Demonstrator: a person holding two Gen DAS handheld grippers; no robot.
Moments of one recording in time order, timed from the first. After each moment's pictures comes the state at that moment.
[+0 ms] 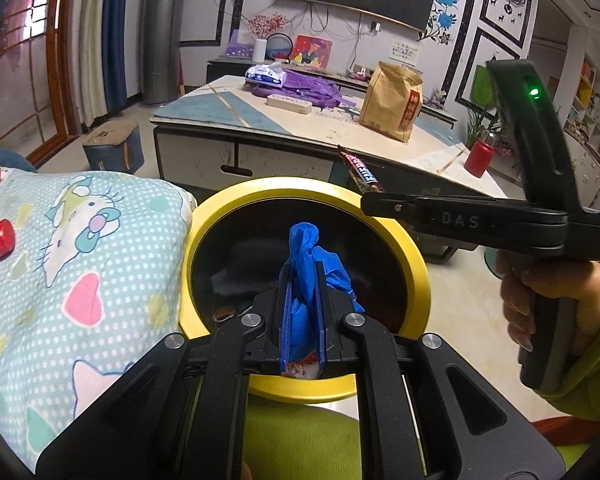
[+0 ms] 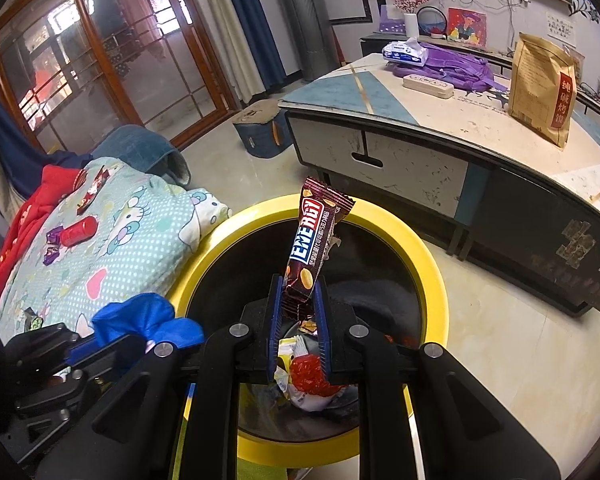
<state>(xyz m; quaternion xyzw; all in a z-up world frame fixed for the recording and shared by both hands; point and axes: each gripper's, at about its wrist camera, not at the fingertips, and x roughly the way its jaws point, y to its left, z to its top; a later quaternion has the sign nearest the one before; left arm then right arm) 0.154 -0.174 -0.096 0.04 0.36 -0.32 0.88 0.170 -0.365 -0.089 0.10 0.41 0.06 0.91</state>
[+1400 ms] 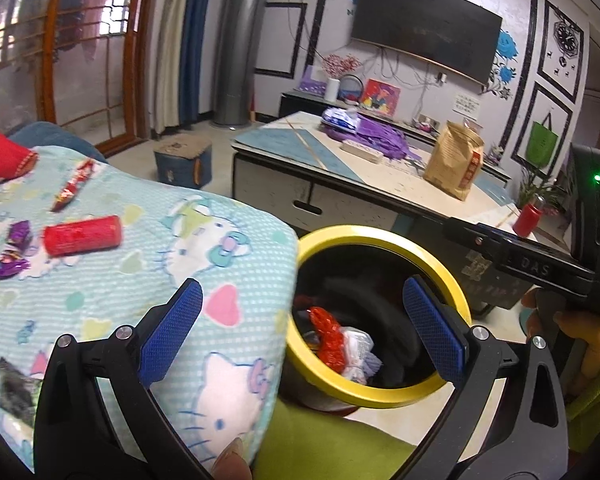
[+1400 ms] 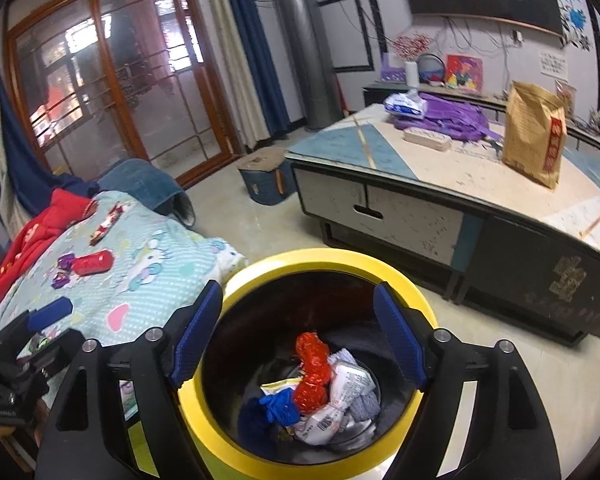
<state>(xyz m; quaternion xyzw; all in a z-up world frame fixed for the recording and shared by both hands) 0.142 -0.099 -0.056 -0.02 0.31 -0.19 0.93 0.152 -0.347 -0.053 0.08 0.31 0.07 0.94</state>
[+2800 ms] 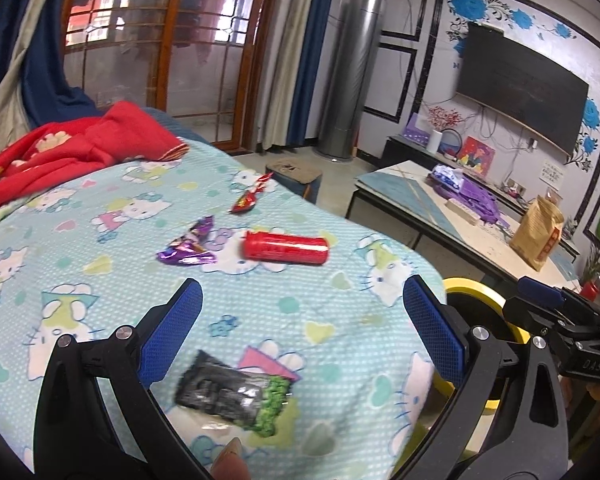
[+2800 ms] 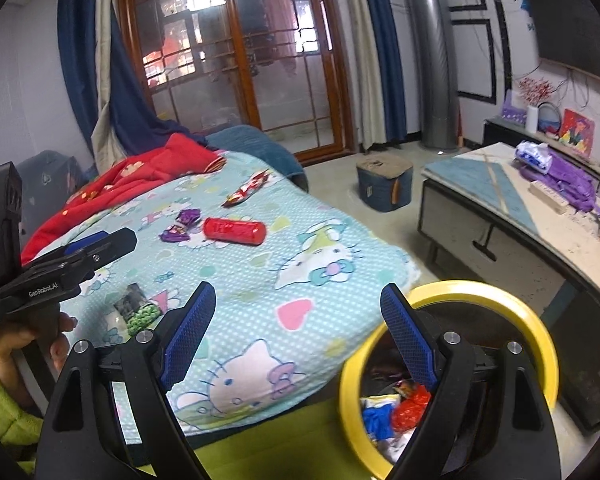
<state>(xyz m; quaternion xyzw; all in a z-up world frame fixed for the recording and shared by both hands) 0.111 0.051 -0.027 -0.09 0.27 -0.02 0.96 0.144 -0.196 -0.028 0.00 0.31 0.25 0.92</state>
